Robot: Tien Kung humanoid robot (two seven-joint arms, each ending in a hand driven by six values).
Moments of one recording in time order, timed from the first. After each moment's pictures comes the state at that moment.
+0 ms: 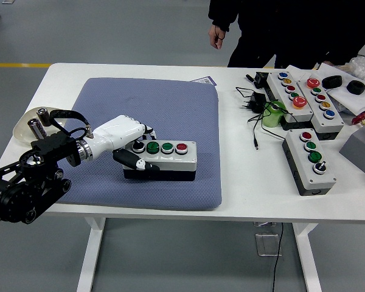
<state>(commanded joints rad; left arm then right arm) -0.77 0.32 -0.61 -0.84 2.00 0.18 -0.38 0.08 -0.10 1.19 0.18 -1.25 -0.23 -0.23</state>
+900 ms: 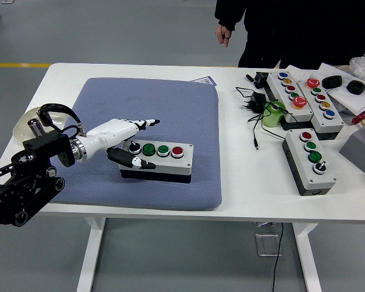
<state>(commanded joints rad) -0.70 0.36 -0.74 -0.97 1.90 -0.03 -0.29 0.09 -0.10 1.19 0.18 -1.25 -0.23 -0.23</state>
